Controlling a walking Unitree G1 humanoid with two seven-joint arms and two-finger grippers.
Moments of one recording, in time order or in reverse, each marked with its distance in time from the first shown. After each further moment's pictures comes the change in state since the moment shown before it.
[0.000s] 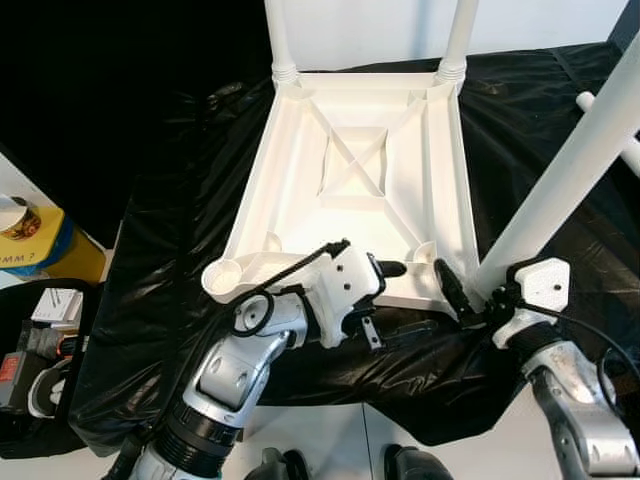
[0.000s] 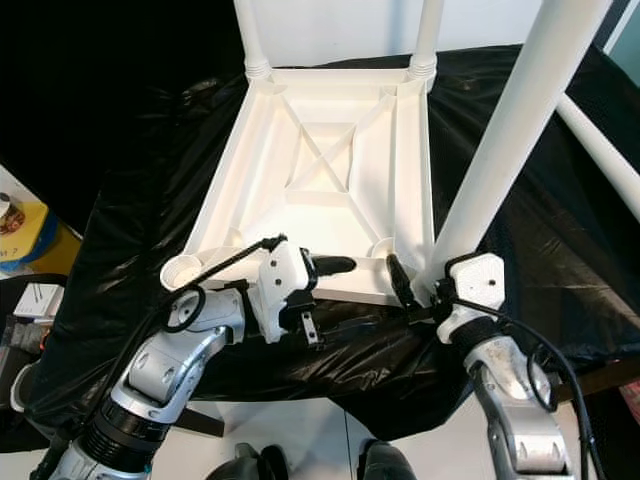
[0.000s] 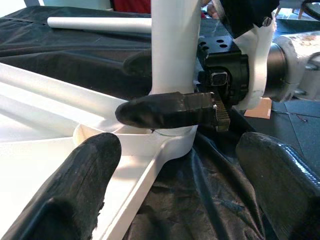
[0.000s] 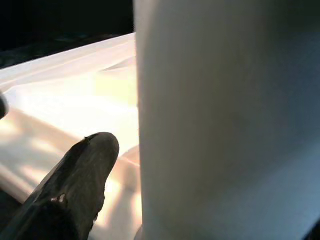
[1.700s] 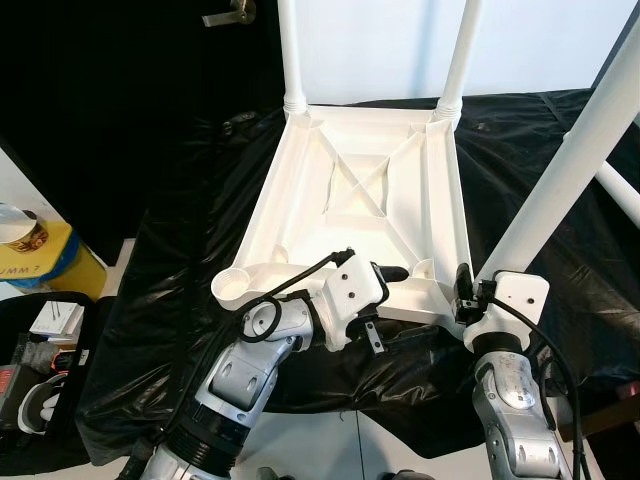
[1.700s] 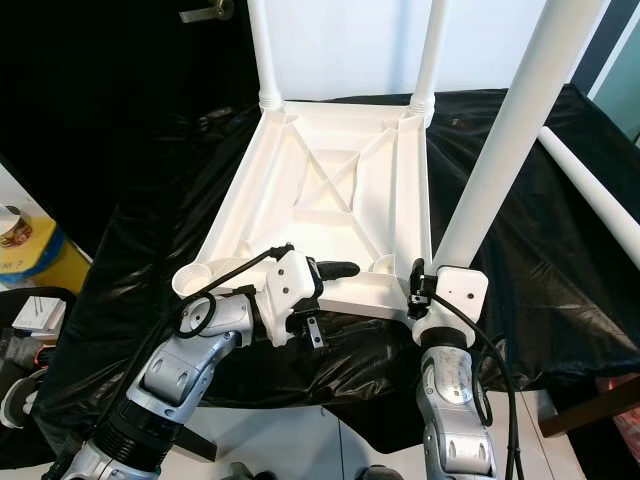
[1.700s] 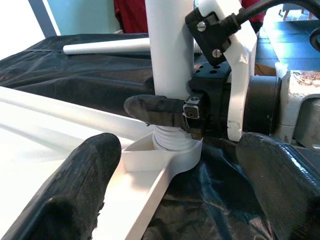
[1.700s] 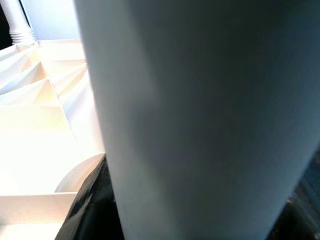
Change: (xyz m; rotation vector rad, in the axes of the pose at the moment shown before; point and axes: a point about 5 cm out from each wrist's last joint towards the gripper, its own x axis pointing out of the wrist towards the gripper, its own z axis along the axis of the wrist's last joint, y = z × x) left arm 0.009 0.002 -0.016 0.022 -0.006 0.011; right arm 0.007 0.028 -0.028 0.145 0.101 -0.619
